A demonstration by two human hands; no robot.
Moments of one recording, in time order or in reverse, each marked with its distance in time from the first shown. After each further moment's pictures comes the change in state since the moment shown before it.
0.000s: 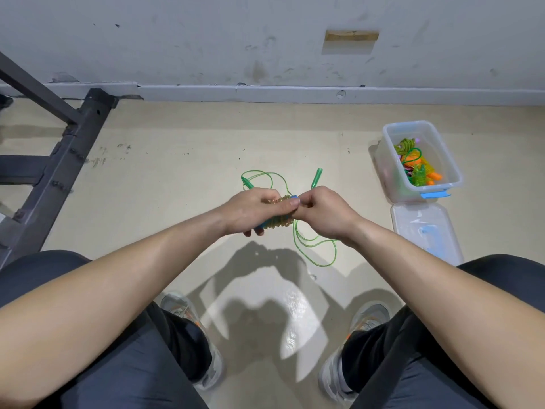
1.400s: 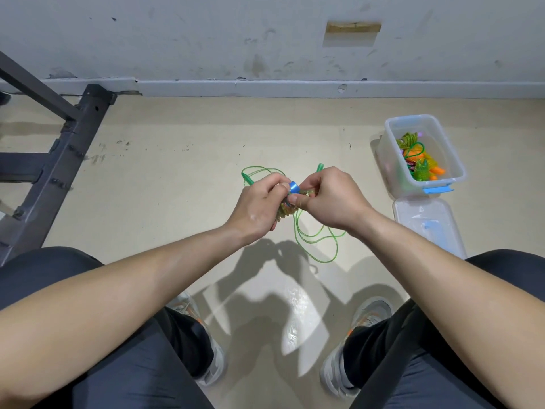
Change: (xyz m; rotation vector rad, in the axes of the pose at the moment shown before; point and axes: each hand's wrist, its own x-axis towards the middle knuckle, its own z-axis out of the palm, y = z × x) left_hand 0.000 0.009 0.031 -0.299 0.388 0.150; right_hand -0.002 -0.015 -0.011 -0.207 0.230 -0.058
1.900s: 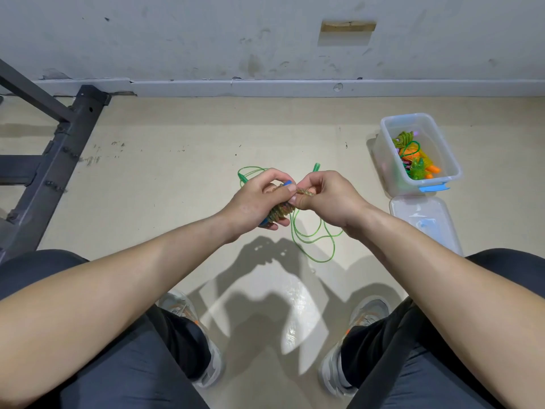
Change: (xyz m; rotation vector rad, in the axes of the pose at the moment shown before) left_hand 0.005 0.009 -0.008 -0.183 -0.256 -0.147; right_hand 0.006 0.016 0.002 0.445 -0.137 0.135
